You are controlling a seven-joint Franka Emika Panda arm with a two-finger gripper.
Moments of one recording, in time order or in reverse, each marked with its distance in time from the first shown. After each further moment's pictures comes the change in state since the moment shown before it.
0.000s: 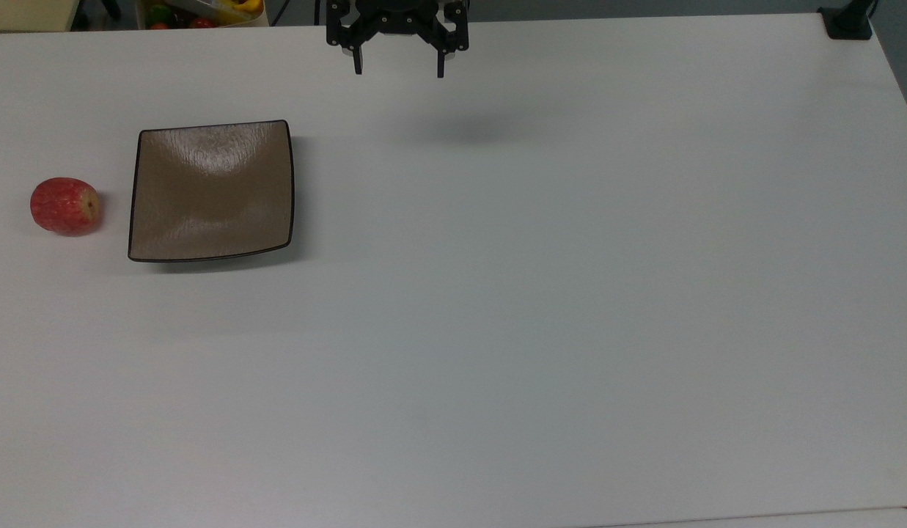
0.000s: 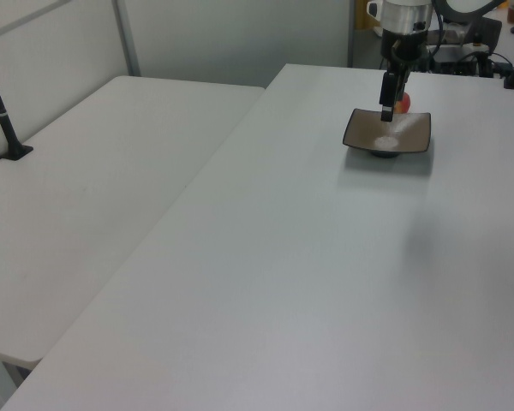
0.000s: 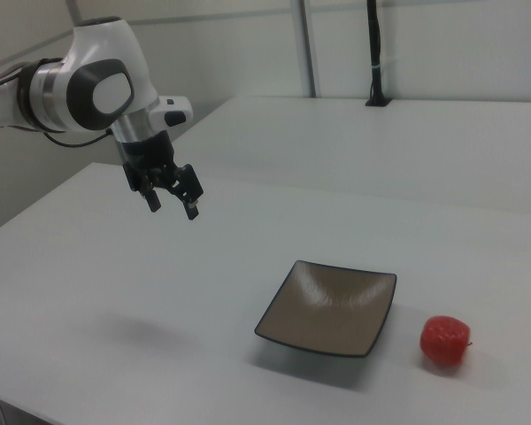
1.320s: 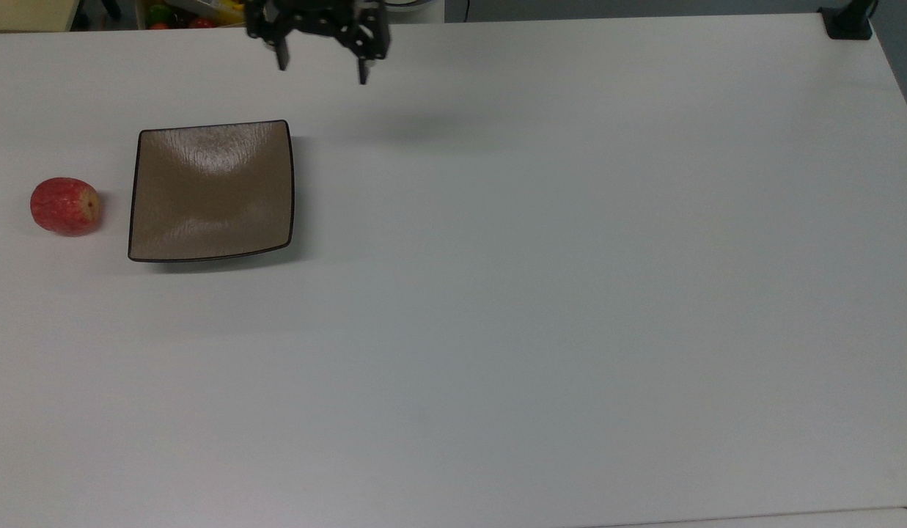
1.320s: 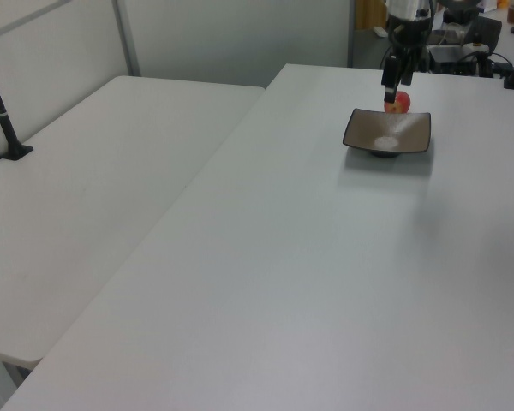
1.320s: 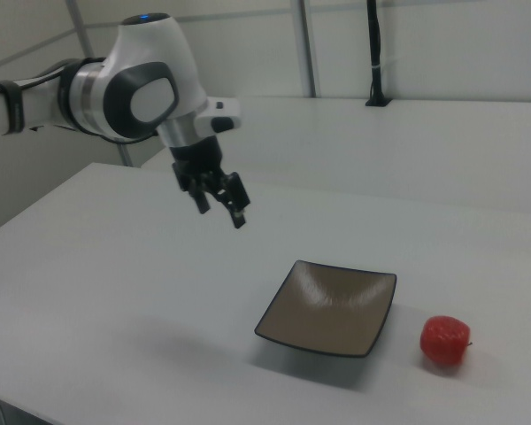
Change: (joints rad) arm -0.081 0.000 -0.086 -0.001 -0.001 0.035 0.014
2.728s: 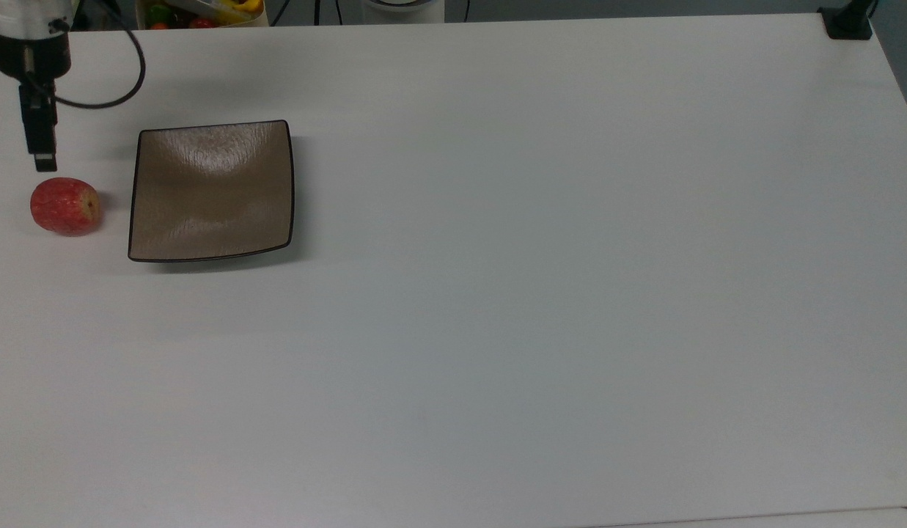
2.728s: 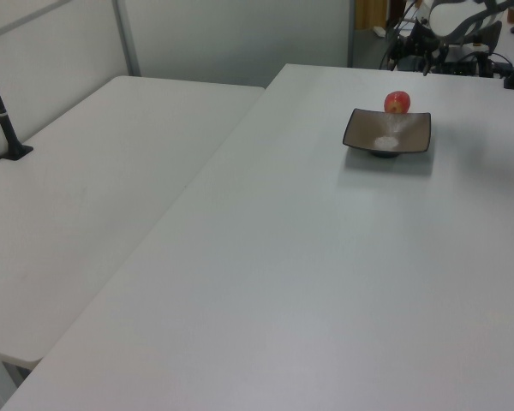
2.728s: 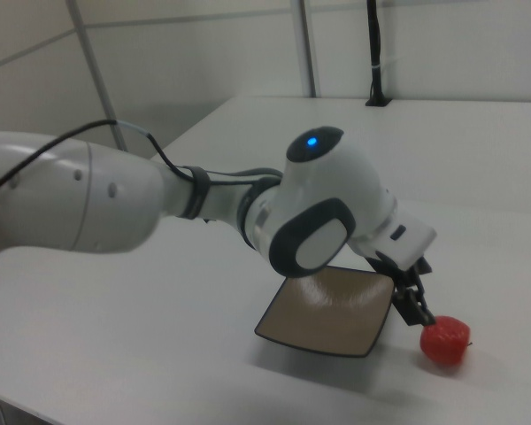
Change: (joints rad) arm -0.327 0.330 -0.178 0.021 0.000 0.665 0.571
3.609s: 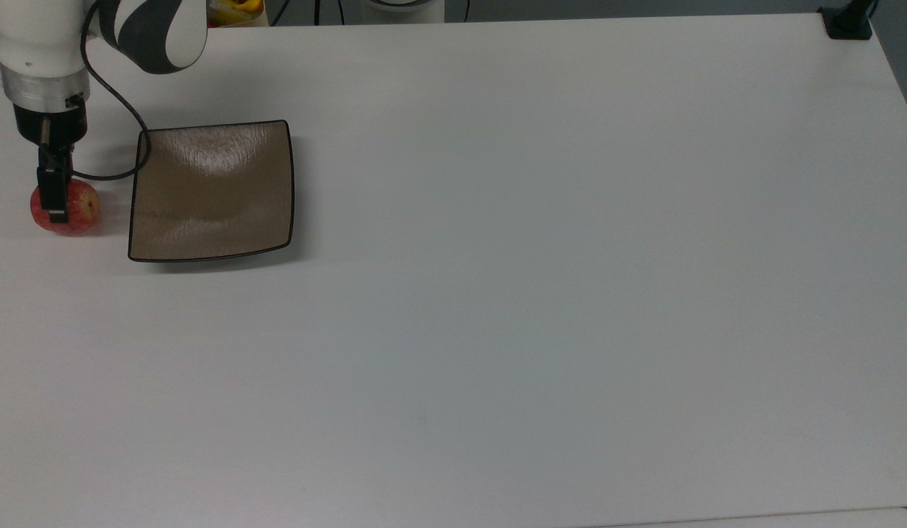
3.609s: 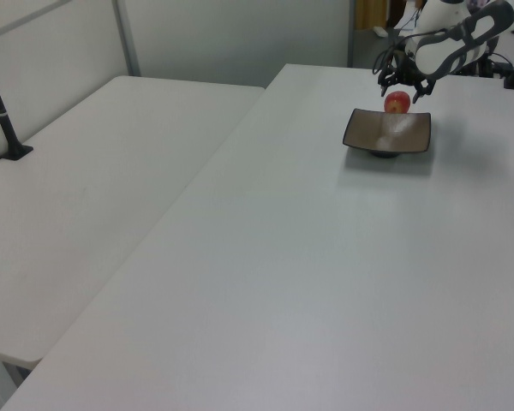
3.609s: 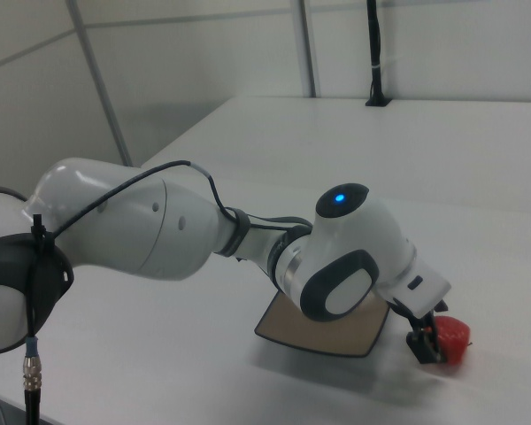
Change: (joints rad) arm -0.010 0.194 0.002 0.046 -0.004 0.137 0.099
